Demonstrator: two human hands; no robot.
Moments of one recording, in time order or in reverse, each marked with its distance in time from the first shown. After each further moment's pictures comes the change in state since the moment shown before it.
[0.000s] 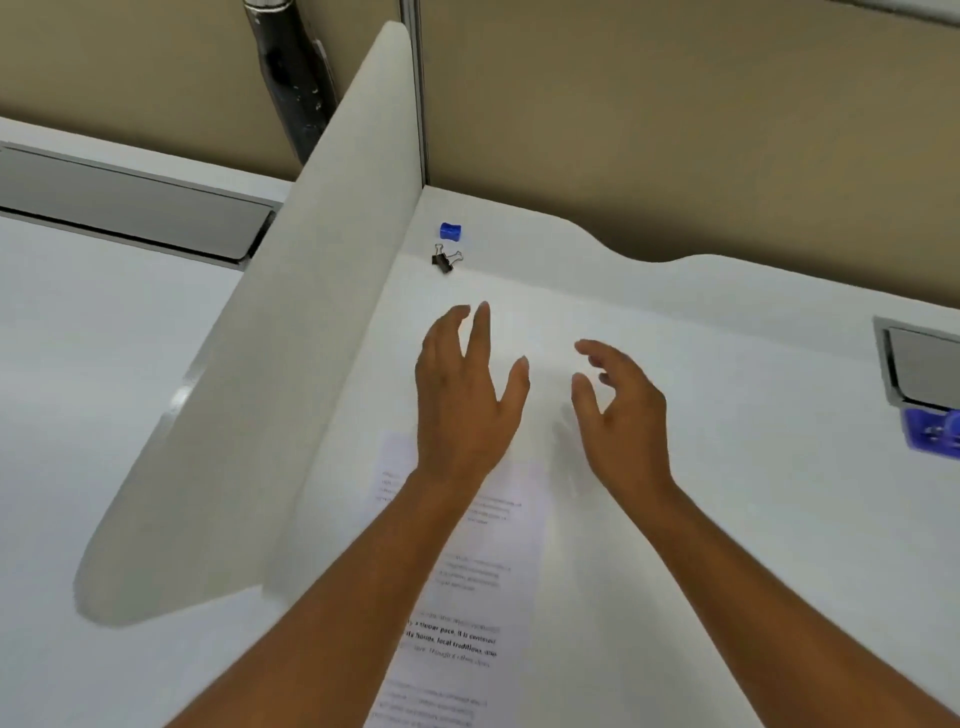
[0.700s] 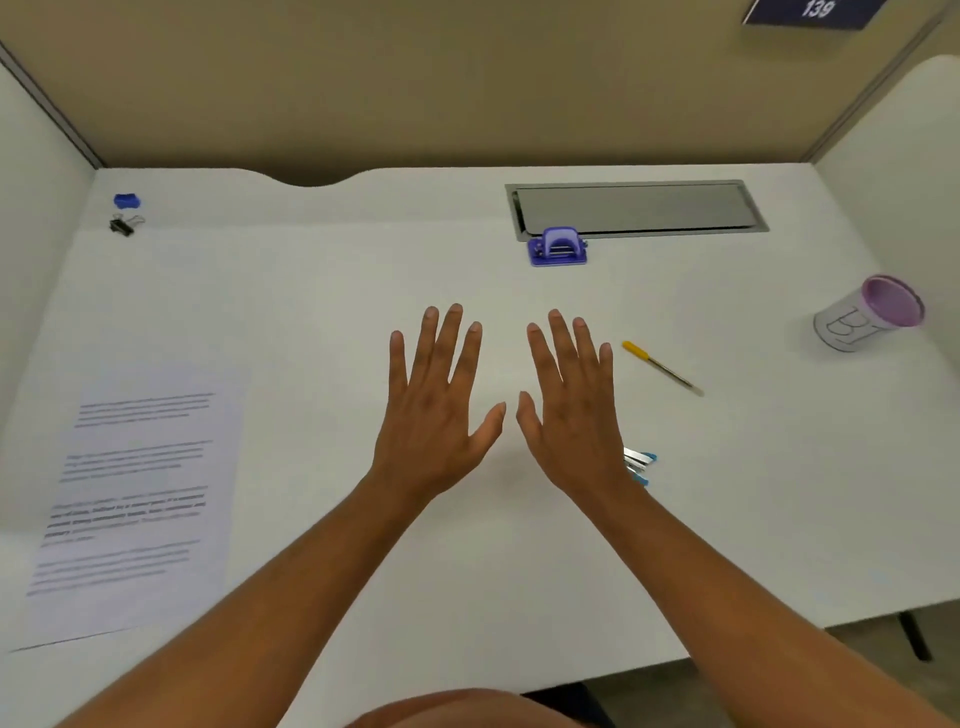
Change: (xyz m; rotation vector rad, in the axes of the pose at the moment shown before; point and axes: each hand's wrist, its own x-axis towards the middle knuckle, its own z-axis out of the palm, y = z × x) left_hand -0.259 0.231 0.098 0.251 -0.199 0.723; right_hand -0.229 0.147 -0.293 -0.739 0.126 -0.049
